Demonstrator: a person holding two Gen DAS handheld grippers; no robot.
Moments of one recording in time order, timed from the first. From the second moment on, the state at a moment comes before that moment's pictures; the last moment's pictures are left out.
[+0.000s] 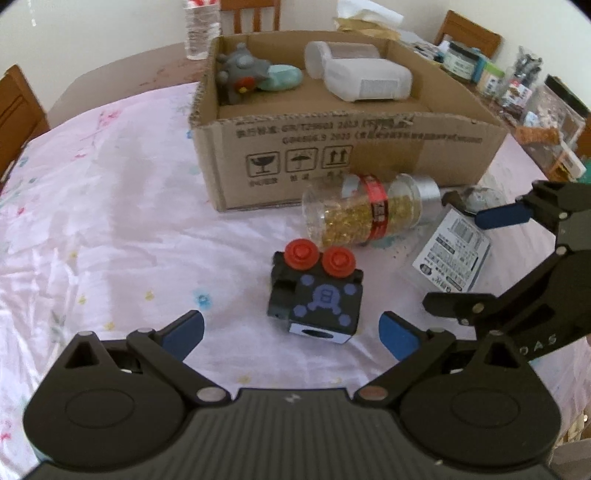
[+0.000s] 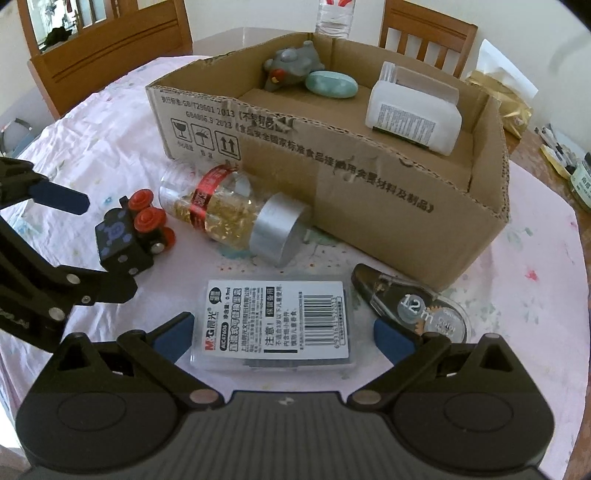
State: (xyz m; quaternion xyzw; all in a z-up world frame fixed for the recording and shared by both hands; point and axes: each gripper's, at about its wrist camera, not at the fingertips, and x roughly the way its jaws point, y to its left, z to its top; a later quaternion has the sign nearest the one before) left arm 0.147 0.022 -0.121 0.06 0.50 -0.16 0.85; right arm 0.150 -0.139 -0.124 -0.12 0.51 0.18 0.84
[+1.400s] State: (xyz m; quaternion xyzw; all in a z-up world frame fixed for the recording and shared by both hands) left arm 0.142 0.028 -0.120 0.07 0.45 -0.15 0.88; right arm 0.154 -0.119 -0.121 -0.15 0.51 0.22 0.82
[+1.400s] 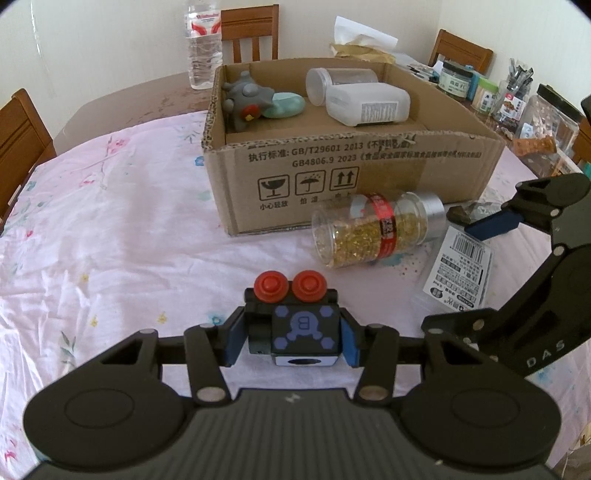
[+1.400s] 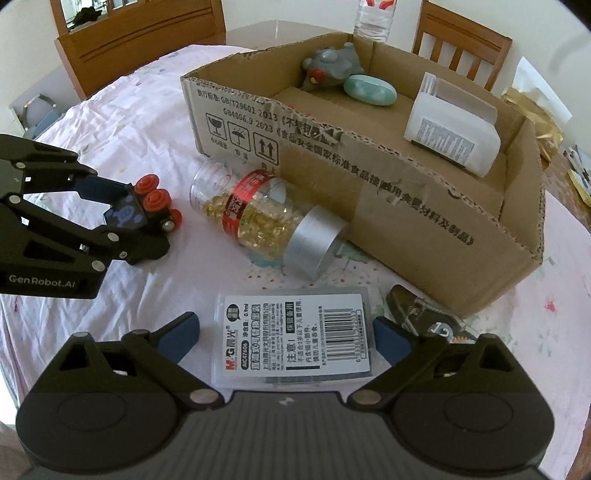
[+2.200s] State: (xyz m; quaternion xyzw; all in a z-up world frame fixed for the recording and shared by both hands) left arm 0.146 0.025 -0.120 0.07 0.45 -0.15 0.88; right arm 0.153 -0.116 -0.118 -0.14 0.52 0.18 0.82
